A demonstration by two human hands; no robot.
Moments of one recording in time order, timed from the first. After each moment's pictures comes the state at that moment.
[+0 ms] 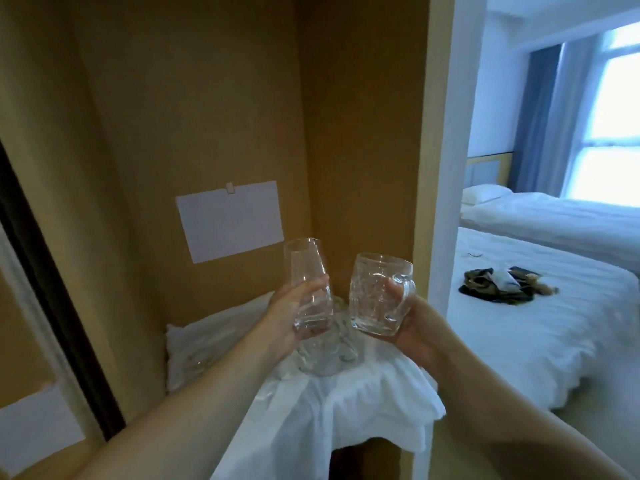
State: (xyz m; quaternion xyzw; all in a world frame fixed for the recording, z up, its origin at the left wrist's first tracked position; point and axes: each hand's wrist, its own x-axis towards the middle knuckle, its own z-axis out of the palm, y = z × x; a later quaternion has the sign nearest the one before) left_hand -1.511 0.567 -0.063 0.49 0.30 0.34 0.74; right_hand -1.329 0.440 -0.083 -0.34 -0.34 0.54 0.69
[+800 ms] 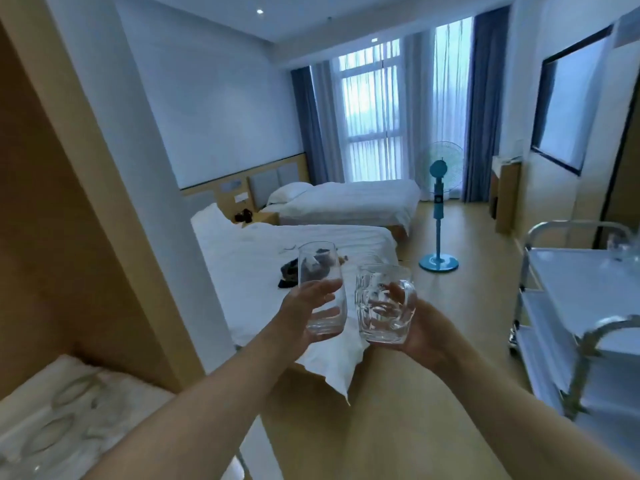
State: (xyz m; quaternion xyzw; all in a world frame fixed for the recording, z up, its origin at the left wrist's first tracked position) left_hand -1.182 0.307 -0.079 0.63 0.16 0.05 0.76; right_hand -1.106 0.101 -0.130 -0.39 -0.18 0.33 0.84
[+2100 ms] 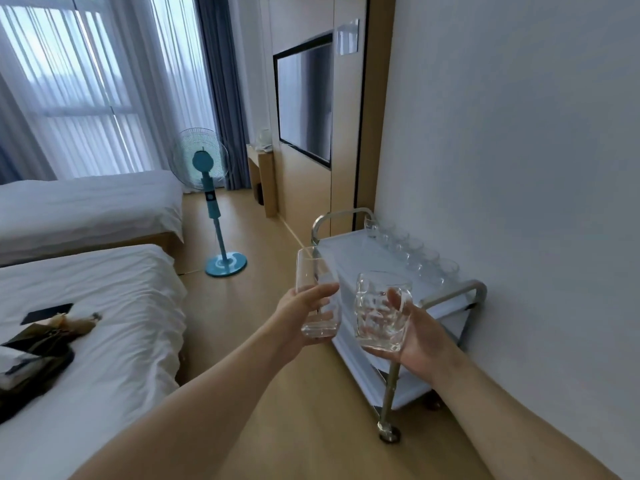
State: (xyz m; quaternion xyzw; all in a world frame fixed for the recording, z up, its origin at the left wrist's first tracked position) left_hand -0.739 0.137 -0.139 0.60 -0.05 -0.32 0.73; right_hand -0.853 -0.058 -0.165 -0.39 0.12 0.01 0.91
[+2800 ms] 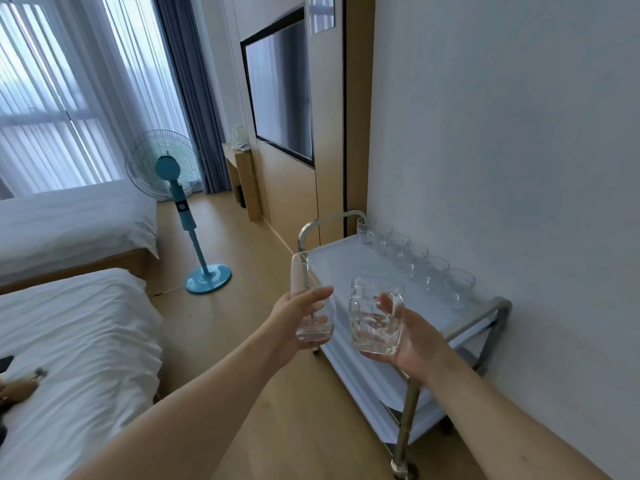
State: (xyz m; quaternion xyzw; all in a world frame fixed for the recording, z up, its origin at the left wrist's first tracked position) left_hand -0.569 0.046 -0.165 0.63 -0.06 -0.34 0.69; right_hand -0.692 -0.139 -0.202 -0.43 0.14 -0.03 0.89
